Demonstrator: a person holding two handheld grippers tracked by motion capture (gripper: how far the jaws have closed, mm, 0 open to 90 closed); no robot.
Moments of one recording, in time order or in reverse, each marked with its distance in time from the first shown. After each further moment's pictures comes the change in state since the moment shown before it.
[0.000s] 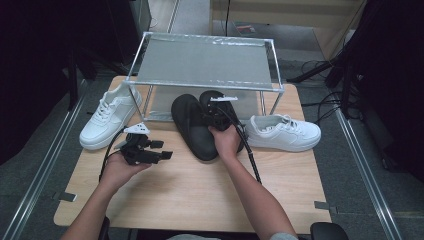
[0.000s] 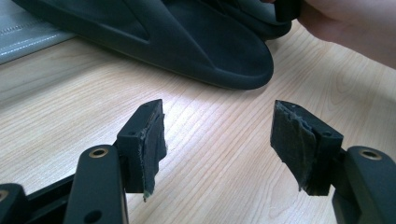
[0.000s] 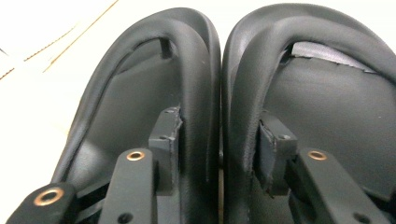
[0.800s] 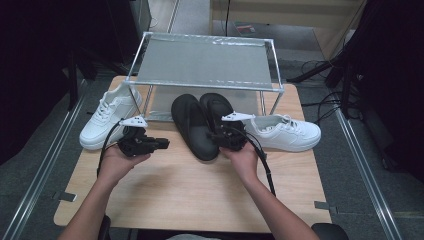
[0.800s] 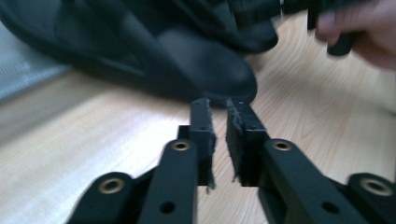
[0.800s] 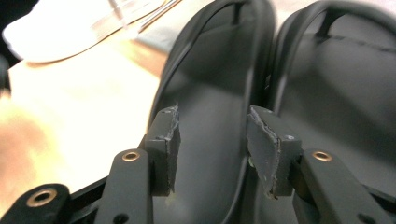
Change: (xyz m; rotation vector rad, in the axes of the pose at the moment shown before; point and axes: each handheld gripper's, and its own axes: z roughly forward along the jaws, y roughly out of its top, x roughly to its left) left arm -0.004 0.027 -0.022 -0.040 -0.025 0.035; right arm 0.000 -0.046 -0.081 -0.014 0.218 -0.112
